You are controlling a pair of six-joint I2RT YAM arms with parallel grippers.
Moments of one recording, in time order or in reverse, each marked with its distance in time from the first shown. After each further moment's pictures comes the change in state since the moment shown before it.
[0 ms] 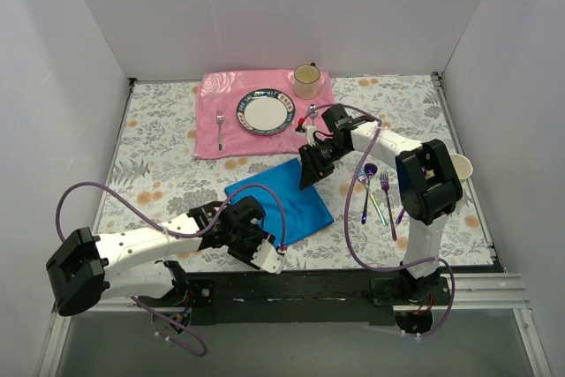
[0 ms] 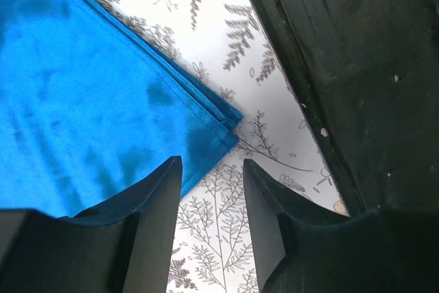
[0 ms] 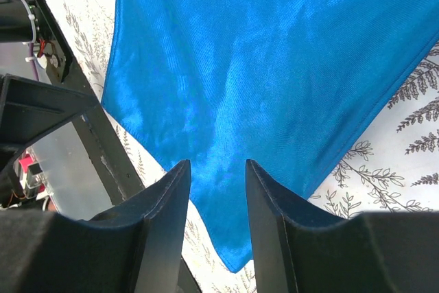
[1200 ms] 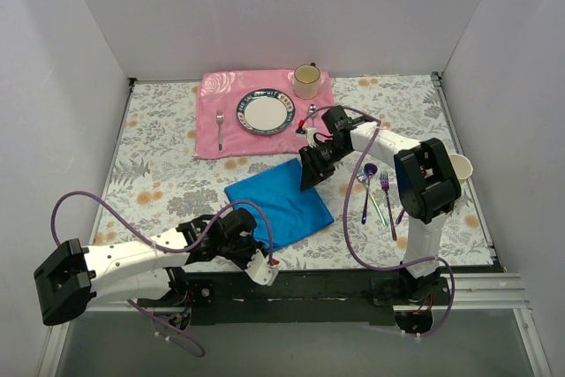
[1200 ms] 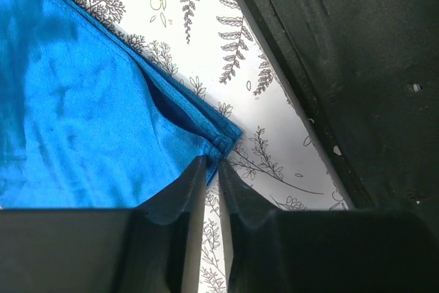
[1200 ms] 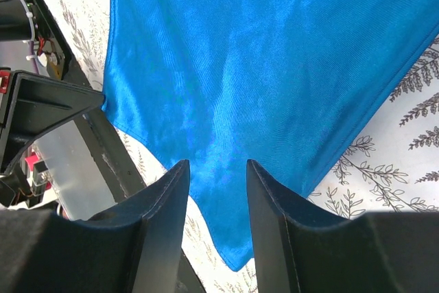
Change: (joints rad) left arm -0.048 -0.141 -0.194 0.204 -0.034 0.071; right arm -0.002 0.015 0.000 -0.015 0.000 0.002
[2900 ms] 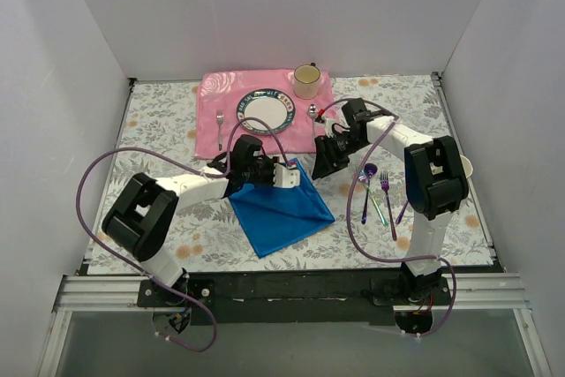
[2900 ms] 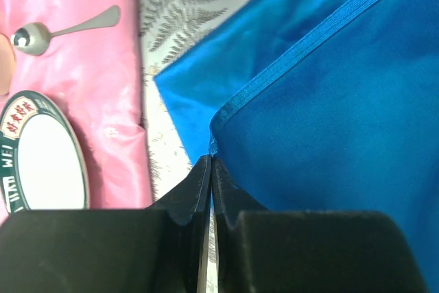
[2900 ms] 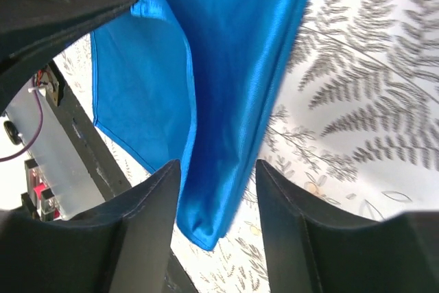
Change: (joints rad) left arm 0.453 0.613 0.402 0.490 0.142 -0.035; right arm -0.120 0.004 0.013 -0.005 0.005 0.000
